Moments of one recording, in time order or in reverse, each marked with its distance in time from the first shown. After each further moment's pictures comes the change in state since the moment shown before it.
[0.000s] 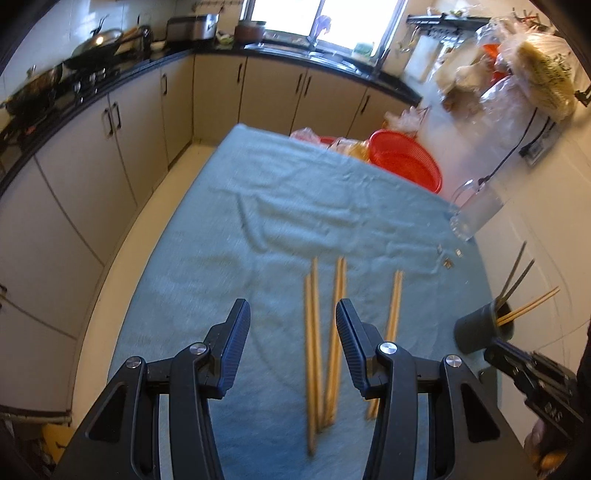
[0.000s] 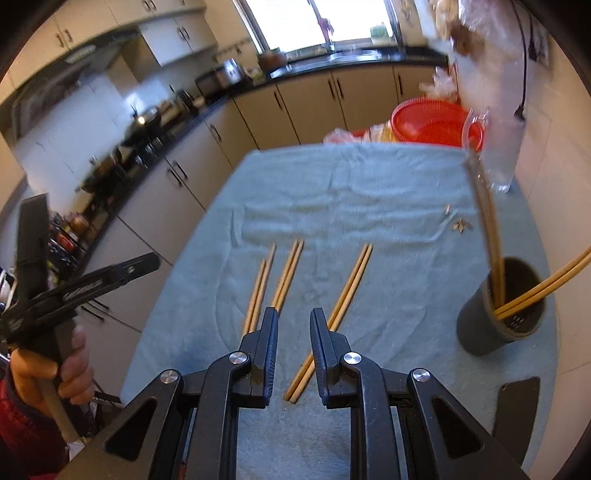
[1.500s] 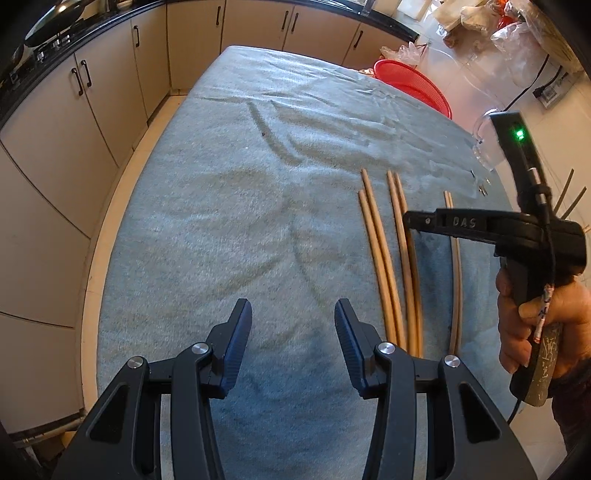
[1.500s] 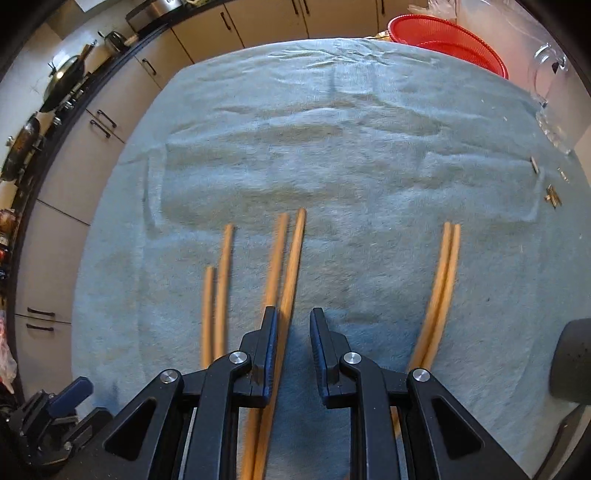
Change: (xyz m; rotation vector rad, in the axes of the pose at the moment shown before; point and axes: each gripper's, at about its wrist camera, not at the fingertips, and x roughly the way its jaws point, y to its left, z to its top) left arm 0.083 0.055 -0.029 0.094 0.219 -0.046; right arm 0.213 0.012 0.052 0.094 0.302 -0.176
